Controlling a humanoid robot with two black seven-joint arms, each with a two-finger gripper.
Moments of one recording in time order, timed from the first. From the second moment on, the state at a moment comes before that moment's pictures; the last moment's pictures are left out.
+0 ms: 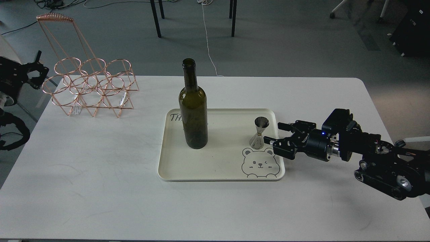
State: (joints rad) left arm -0.61 0.65 -0.91 -0.68 -0.36 -0.49 -0.27; right arm 0.84 -0.51 0.02 0.95 -1.72 -0.25 0.49
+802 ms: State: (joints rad) left arm -0.62 0.65 -0.91 -0.67 -0.36 -0.49 -0.27; right arm 0.89 -0.36 -0.01 0.82 -1.72 -0.28 0.49
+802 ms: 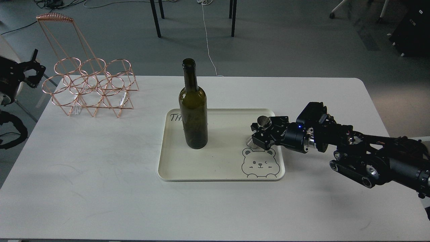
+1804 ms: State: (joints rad) left arm -0.64 0.69 -0.91 -0.68 -0.36 -0.49 -0.26; right arm 0.75 -0.76 0.08 0.87 -1.57 -0.46 0.49
